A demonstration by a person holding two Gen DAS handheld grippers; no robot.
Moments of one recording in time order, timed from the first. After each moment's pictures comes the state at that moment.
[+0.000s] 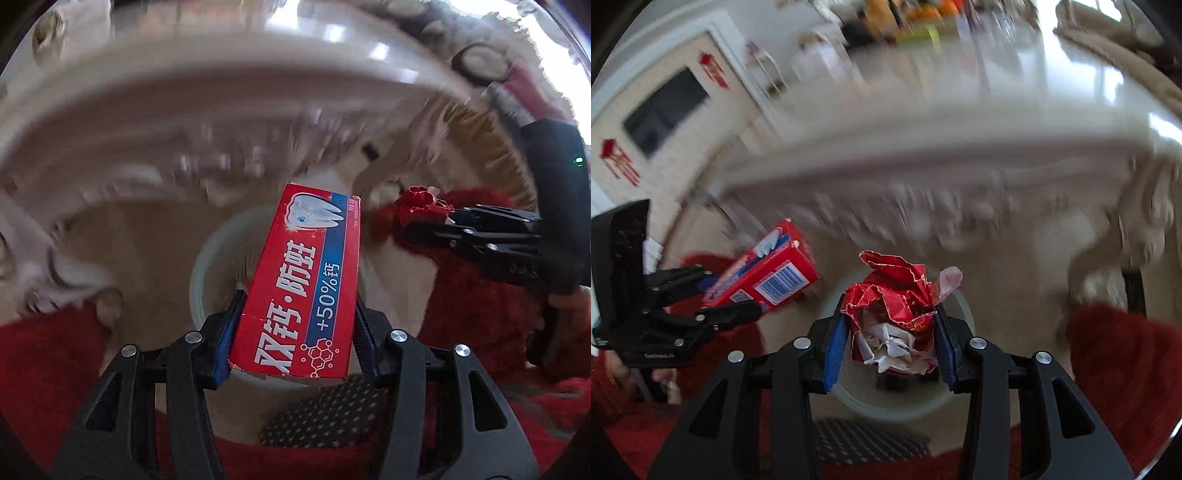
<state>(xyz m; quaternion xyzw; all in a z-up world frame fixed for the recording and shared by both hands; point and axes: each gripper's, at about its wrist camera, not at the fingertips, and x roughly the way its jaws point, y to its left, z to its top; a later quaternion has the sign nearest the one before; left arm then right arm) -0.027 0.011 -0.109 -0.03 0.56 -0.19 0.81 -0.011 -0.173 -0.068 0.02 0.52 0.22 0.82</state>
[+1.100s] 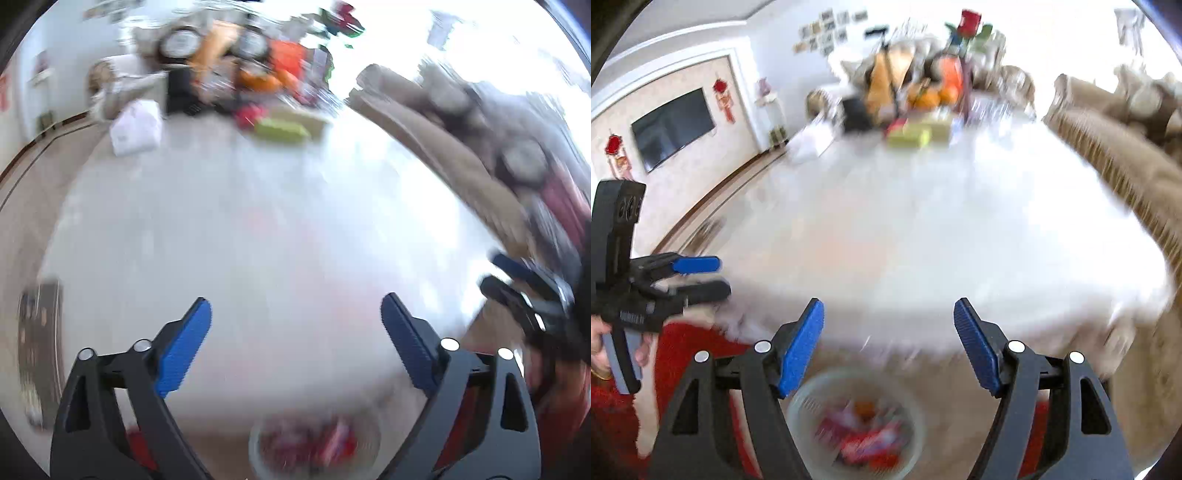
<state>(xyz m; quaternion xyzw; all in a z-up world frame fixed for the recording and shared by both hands) 0.131 0.048 0.055 -0.07 0.41 -0.07 0.91 0.090 -0.196 0.060 -0.01 0.33 0.20 0.92</state>
